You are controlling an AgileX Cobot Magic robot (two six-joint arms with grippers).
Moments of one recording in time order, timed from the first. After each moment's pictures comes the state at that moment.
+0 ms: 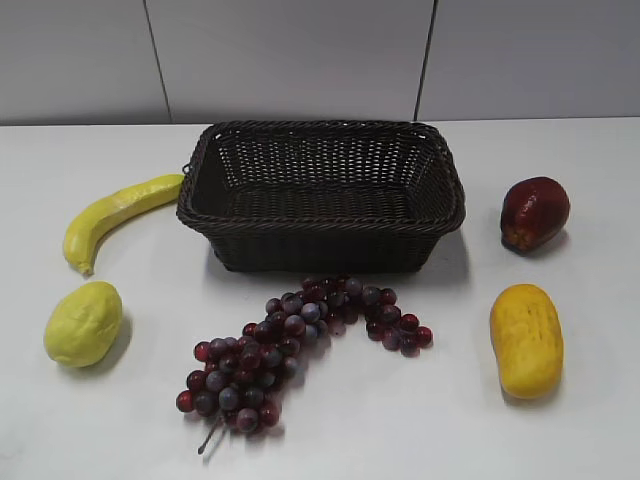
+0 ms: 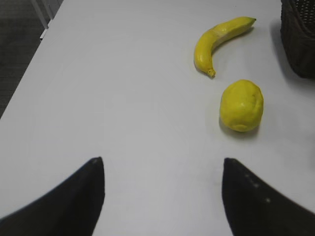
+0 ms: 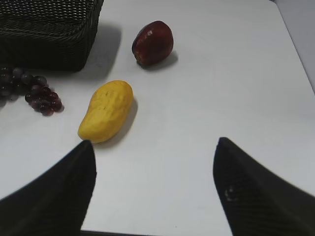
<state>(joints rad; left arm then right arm) 0.02 -0.01 -0.49 0.00 1.08 0.14 0.14 0.00 -0.50 -0.02 1.05 -0.04</state>
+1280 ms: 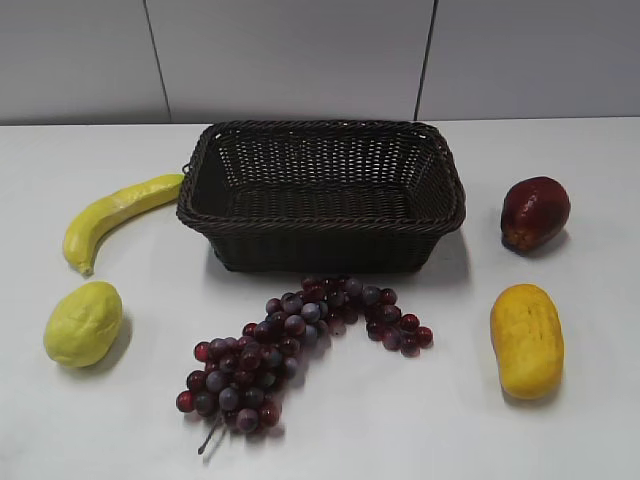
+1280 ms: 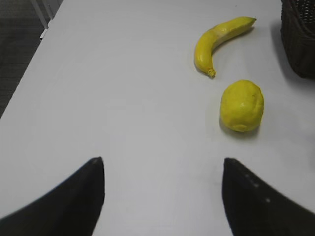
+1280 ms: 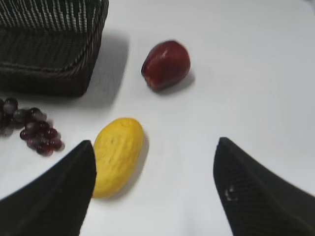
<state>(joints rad) 0.02 -0.01 -0.49 0.00 1.08 0.14 0.14 0.75 -0.58 0.05 0.61 -0.03</state>
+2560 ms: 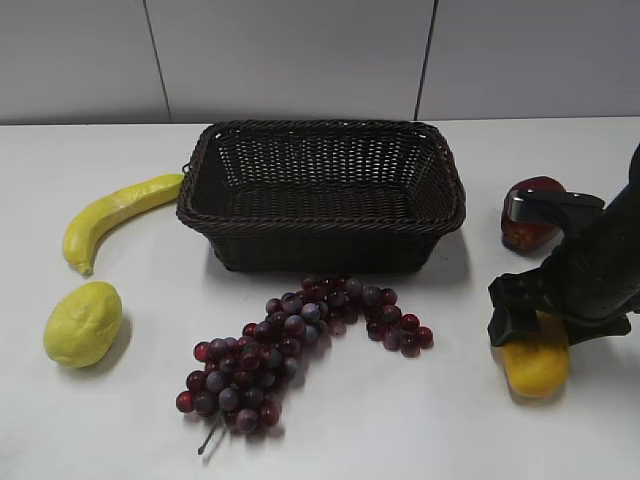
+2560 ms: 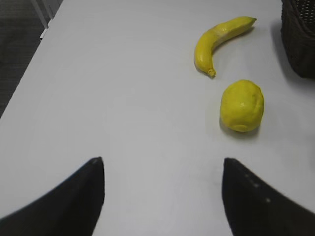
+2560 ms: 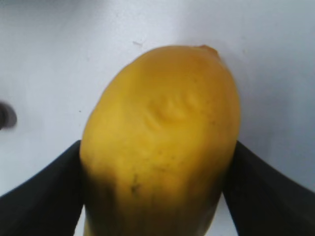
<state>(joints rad) 0.02 -0.01 -0.49 0.00 1.08 0.14 0.20 1.78 -0.80 0.27 0.49 -0.09</state>
